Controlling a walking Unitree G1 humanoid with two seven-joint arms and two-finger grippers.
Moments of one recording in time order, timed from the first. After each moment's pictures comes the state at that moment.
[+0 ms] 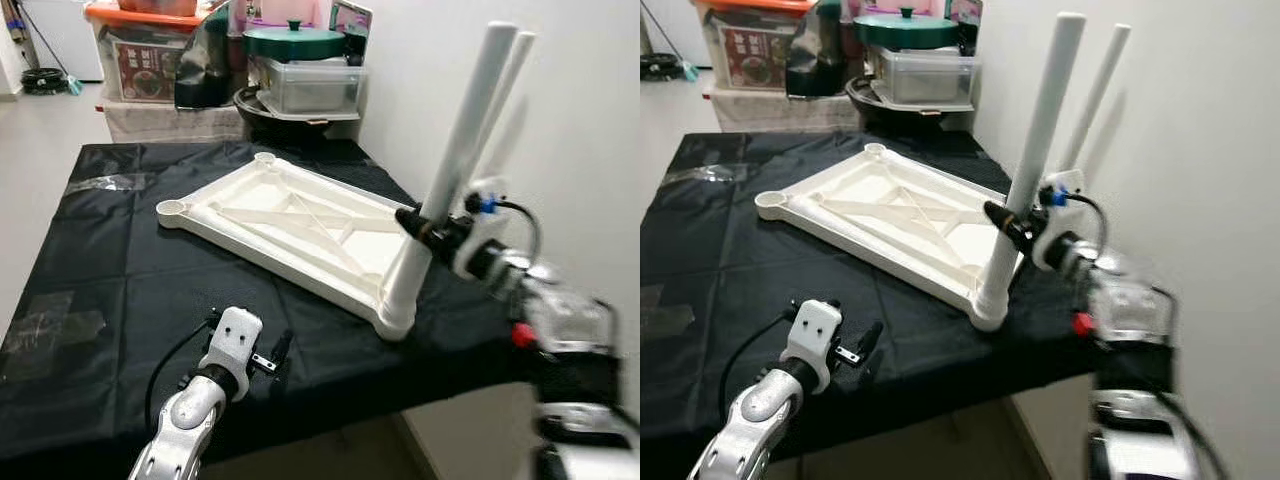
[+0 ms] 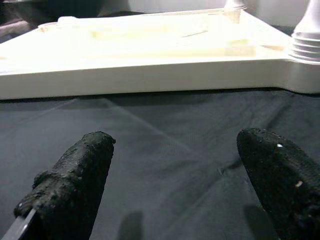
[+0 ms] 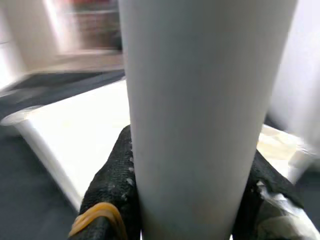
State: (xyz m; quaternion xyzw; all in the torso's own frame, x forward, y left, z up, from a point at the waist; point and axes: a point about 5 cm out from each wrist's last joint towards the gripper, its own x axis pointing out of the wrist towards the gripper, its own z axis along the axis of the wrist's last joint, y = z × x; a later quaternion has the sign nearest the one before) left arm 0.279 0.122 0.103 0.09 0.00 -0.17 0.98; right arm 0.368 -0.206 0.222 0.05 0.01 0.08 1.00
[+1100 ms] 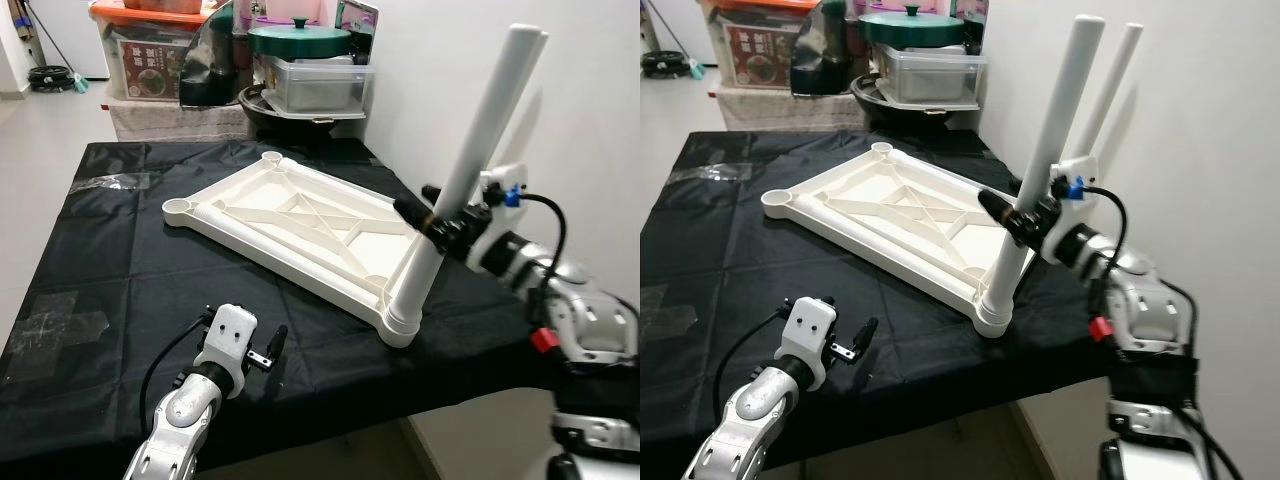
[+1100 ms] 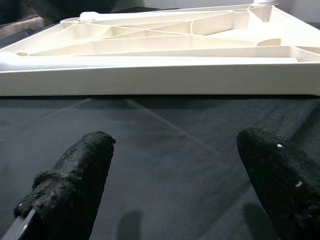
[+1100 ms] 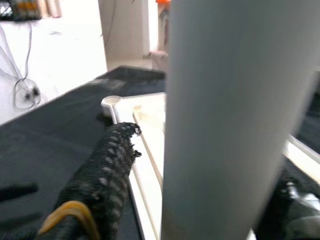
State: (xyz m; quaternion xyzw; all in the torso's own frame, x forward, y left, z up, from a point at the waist) left arm 0.282 0.129 0.107 0.09 0.00 -0.16 0.98; right arm 0.338 -0.219 0.251 0.00 -0.02 0.33 0.94
